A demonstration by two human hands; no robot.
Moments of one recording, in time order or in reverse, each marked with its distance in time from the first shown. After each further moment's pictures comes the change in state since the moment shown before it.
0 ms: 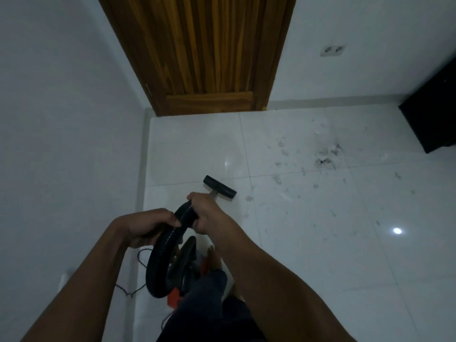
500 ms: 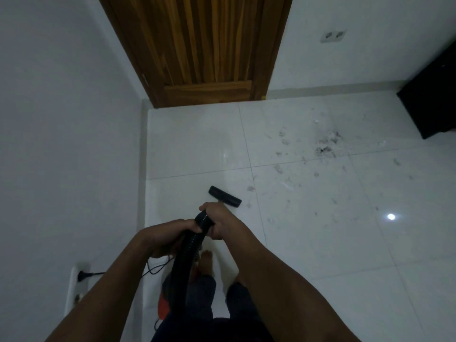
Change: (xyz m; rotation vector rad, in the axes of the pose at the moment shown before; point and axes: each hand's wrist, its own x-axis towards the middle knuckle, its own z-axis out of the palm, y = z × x) left_hand 0.026 -0.057 0.001 0.019 -0.022 -0.051; right_hand 0.021 0.047 -0.012 -0.083 0.100 0.115
